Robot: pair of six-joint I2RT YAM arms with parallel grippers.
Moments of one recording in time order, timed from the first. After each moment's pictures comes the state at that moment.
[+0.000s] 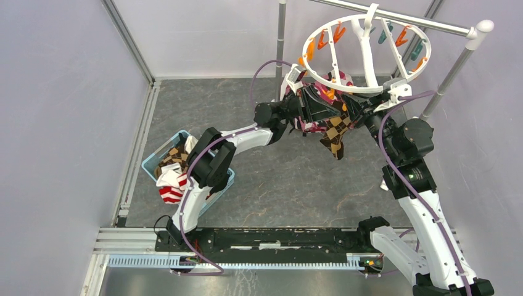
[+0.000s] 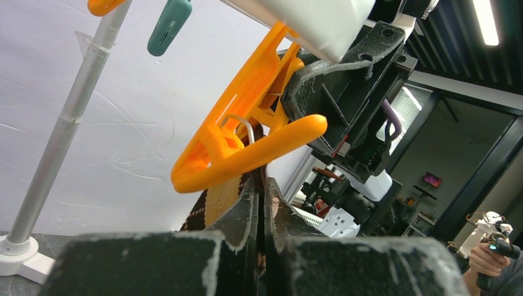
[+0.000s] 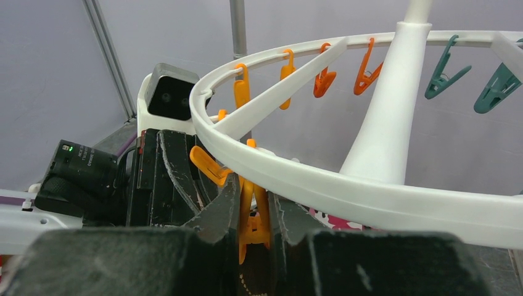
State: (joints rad) left arm -0.78 2.22 1.65 1.50 0.79 -1.36; right arm 0.26 0.79 0.99 0.03 -0.19 0.05
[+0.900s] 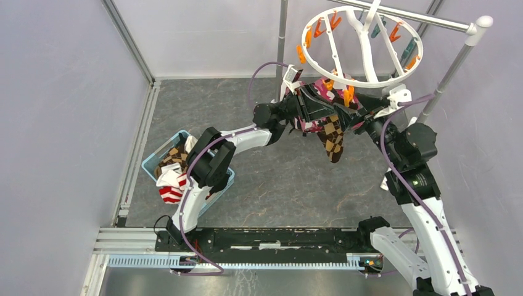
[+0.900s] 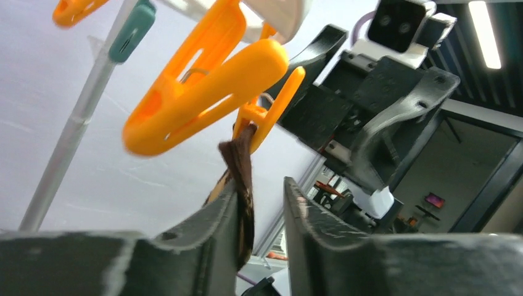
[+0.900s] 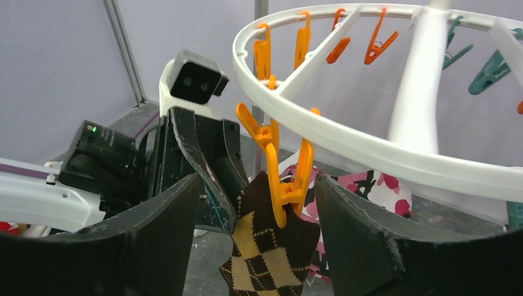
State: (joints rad) left arm -0.77 2.22 1.65 1.50 0.74 -1.37; right arm 0.26 0.76 0.99 -0.05 -0.22 0.03
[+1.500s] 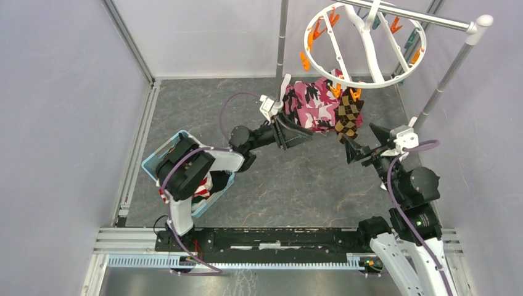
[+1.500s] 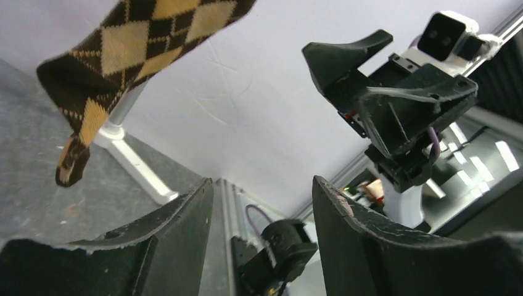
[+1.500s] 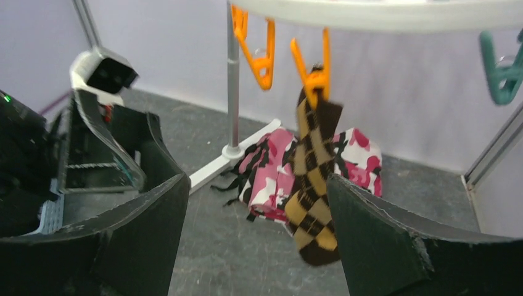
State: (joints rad) left arm -0.73 1.95 1.00 1.50 0.66 -1.16; right arm 0.26 0.41 0.75 -0.14 -0.11 -0.01
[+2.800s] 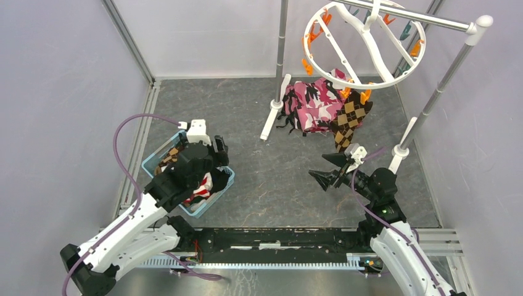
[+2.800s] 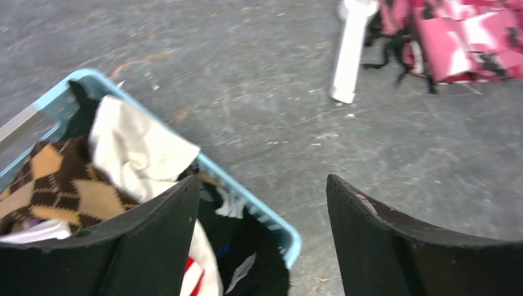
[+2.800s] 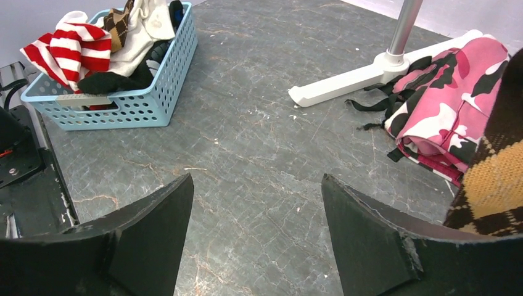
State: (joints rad) left arm -0.73 0.75 0.74 -0.40 -0.53 -0.39; right arm 0.27 0.43 0.21 0.23 -0.62 0.09
